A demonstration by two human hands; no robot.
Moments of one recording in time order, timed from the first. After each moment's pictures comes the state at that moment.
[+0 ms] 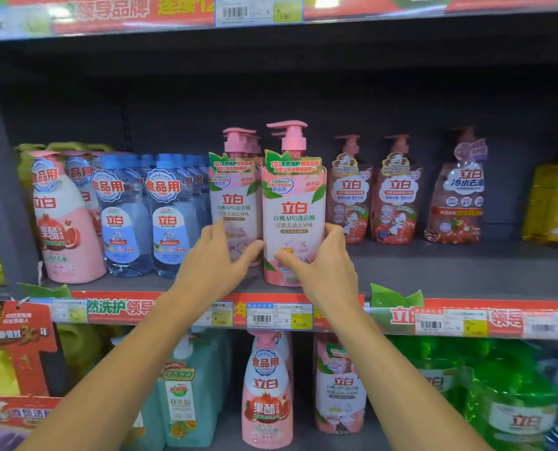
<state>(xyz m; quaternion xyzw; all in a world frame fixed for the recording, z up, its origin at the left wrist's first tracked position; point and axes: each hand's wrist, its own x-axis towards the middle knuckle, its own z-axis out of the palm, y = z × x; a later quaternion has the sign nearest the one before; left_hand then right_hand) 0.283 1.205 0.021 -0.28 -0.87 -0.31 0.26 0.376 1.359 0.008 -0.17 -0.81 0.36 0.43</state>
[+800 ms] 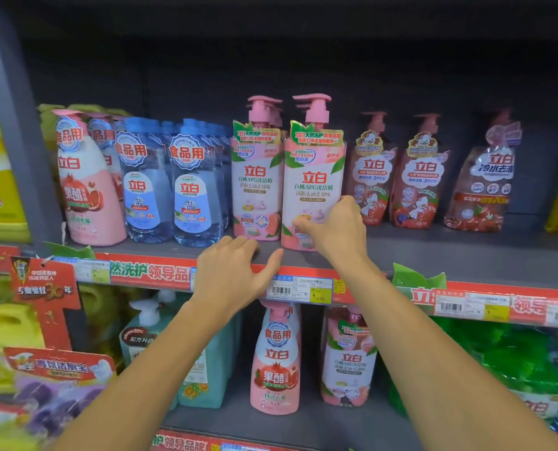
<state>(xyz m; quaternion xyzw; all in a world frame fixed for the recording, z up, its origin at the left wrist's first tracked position) 0.288 1.198 -0.037 -0.29 -0.83 -0.20 0.43 0.348 1.360 0.027 -0.21 -0.83 0.32 0.39</state>
